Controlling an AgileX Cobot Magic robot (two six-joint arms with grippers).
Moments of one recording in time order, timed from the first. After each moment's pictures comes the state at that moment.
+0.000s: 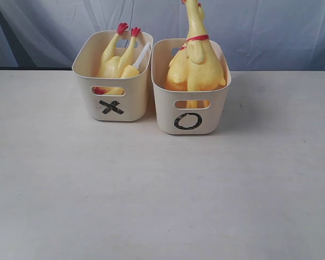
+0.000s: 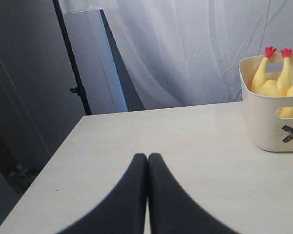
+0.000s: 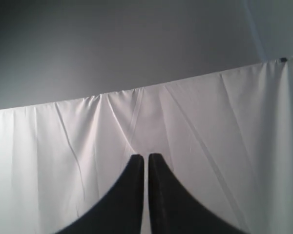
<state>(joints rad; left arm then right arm) 0.07 0.01 -0.48 0.11 0.71 0.09 0.01 0.17 -0.83 0.13 0.08 0.06</state>
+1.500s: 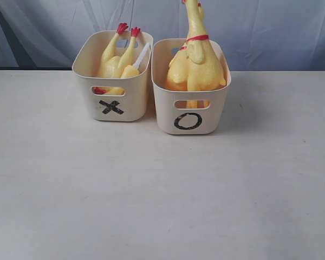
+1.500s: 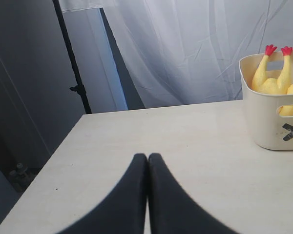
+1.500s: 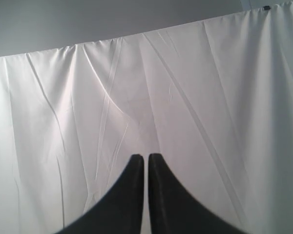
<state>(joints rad) 0.07 0.01 -0.48 0.11 0.71 0.09 -0.03 0.14 -0.62 0.13 0.05 0.06</state>
